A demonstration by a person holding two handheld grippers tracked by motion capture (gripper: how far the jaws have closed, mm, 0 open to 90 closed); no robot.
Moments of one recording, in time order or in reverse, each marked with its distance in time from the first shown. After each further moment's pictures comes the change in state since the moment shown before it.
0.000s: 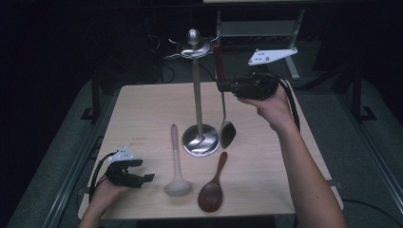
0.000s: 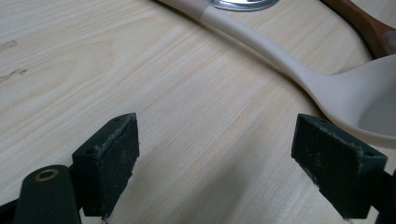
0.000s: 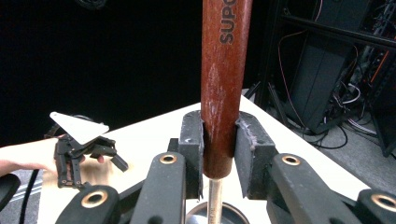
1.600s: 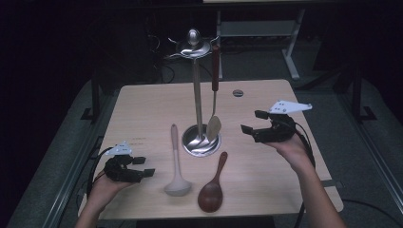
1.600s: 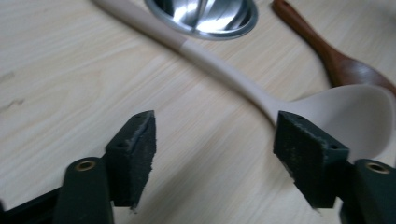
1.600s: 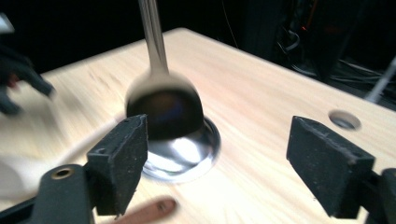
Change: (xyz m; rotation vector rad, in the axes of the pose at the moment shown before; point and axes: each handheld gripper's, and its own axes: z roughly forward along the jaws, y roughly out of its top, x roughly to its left) left arm -0.013 0.031 -0.020 -0.007 -0.050 -0.013; right arm -0.002 -0.143 -0.029 0.099 -0.239 0.093
